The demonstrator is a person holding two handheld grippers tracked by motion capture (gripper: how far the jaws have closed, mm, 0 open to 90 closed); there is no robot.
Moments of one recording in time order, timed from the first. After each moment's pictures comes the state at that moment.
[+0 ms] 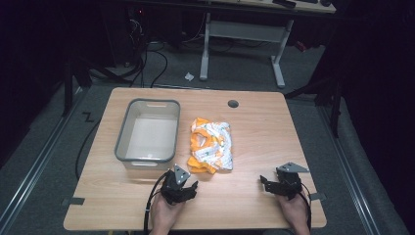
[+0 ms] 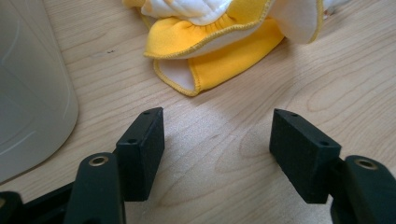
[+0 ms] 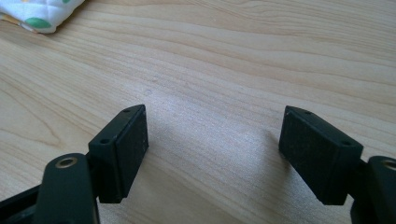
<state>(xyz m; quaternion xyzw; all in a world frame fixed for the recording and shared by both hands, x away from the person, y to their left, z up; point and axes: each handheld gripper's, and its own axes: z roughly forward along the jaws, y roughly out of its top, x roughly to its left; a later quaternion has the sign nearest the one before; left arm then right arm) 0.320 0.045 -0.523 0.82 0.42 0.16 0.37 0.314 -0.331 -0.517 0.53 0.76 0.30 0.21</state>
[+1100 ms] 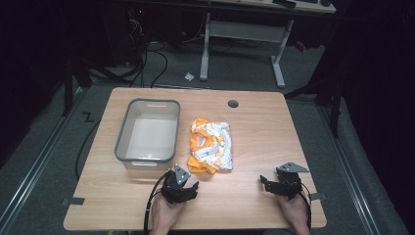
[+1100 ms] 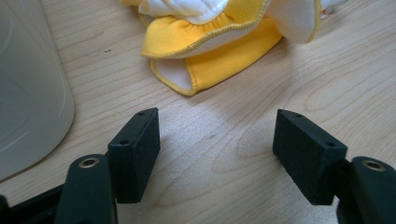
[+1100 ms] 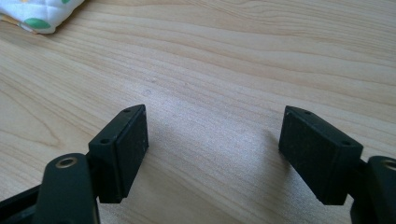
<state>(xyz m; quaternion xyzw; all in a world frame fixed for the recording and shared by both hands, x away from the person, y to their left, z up) 0.320 0.043 -0.523 0.82 0.42 0.16 0.36 0.314 -0.331 -0.517 0.53 0.76 0.30 0.21</state>
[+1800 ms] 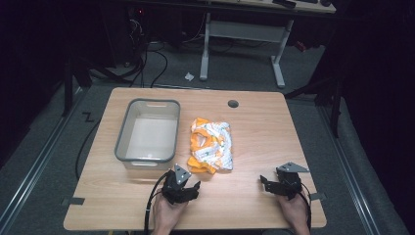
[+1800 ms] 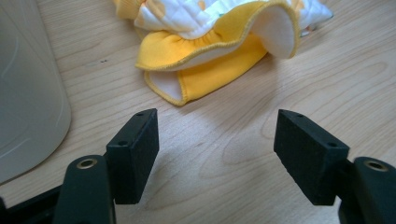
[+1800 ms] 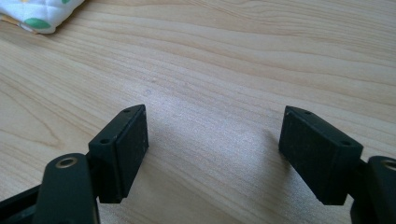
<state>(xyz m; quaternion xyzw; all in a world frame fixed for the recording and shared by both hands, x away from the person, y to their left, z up) 0.317 0.041 -0.513 0.81 0.42 0.14 0.38 0.314 -0.331 -0.517 0.53 0.76 0.30 0.21</state>
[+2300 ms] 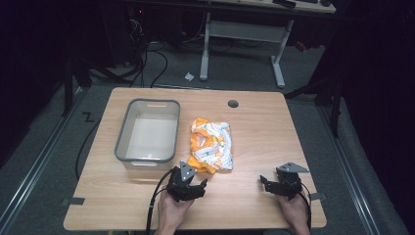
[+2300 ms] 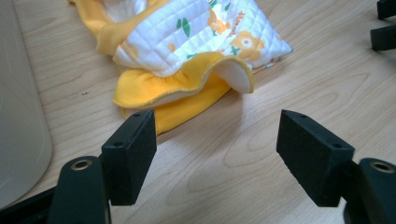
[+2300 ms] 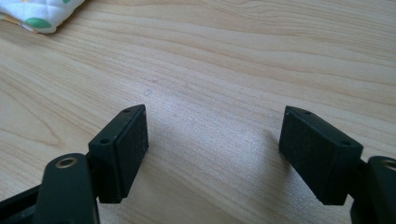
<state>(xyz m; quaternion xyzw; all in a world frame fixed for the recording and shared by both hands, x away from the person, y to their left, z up) 0.317 0.026 -0.488 0.81 0.42 0.13 0.40 0.314 -0.331 -0.517 0.53 0.76 0.30 0.21</state>
